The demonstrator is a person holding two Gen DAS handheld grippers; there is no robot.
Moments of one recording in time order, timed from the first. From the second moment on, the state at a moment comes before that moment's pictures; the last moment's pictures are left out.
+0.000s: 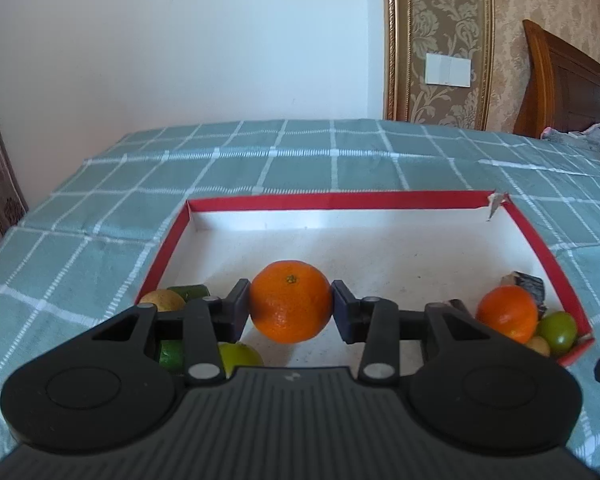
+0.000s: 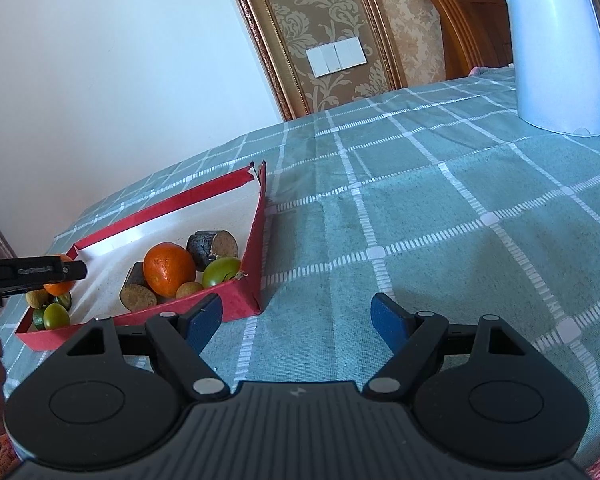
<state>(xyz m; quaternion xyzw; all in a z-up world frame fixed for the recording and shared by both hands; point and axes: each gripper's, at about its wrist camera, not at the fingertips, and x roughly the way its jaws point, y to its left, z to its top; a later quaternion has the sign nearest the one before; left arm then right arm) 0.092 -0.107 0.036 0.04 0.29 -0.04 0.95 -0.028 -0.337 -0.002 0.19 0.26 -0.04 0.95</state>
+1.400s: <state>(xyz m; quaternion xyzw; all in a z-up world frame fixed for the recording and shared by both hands) 0.017 -0.055 0.048 -0.02 0.25 -0.01 0.97 -0.028 -0.302 0.010 0.12 0.27 -0.05 0.95</state>
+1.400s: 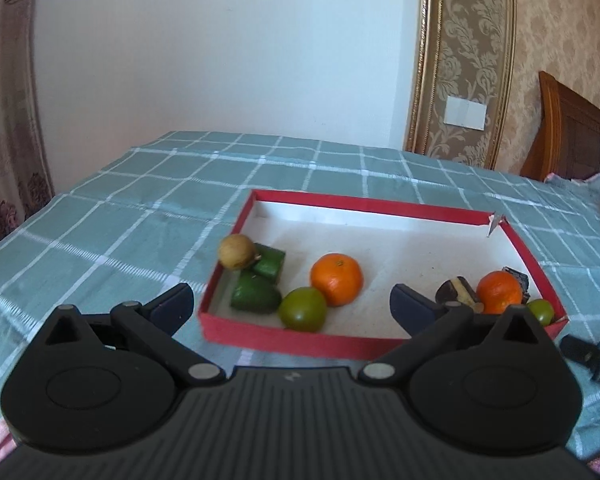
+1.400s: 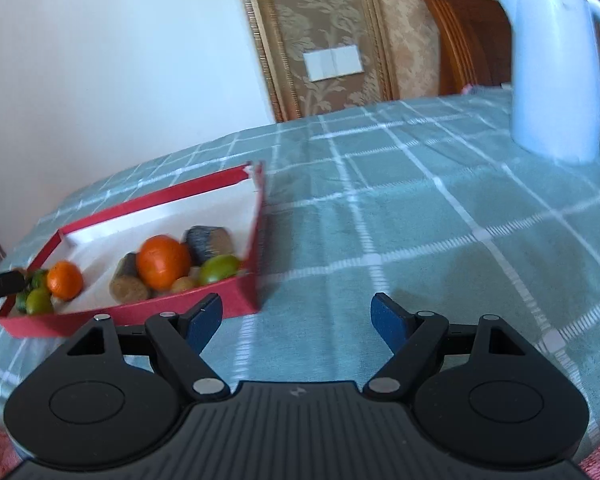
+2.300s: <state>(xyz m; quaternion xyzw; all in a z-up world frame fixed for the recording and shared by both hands) 0.002 -0.026 0.026 -0.05 0.27 -0.02 0.96 -0.017 -0.151 0.000 0.02 0.31 0.01 0.95</state>
